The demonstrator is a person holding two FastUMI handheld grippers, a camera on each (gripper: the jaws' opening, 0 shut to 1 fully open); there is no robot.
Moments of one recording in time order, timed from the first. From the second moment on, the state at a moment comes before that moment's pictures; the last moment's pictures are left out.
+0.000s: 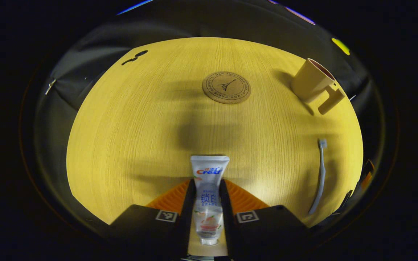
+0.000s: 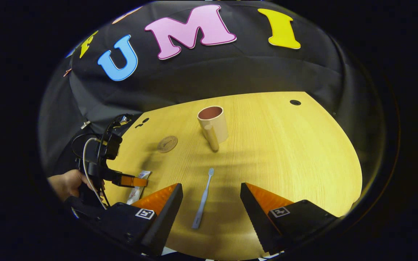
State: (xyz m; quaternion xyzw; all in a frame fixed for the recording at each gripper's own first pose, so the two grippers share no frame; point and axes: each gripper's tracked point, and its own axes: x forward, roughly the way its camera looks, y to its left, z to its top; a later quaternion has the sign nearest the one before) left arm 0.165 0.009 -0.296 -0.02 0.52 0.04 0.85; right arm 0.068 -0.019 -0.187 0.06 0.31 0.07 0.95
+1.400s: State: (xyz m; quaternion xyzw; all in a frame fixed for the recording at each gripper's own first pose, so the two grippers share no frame) left arm 0.159 0.010 -0.291 -0.05 0.50 -0.03 0.87; right arm 0.111 0.015 -0.302 0.02 0.49 -0.02 0.87
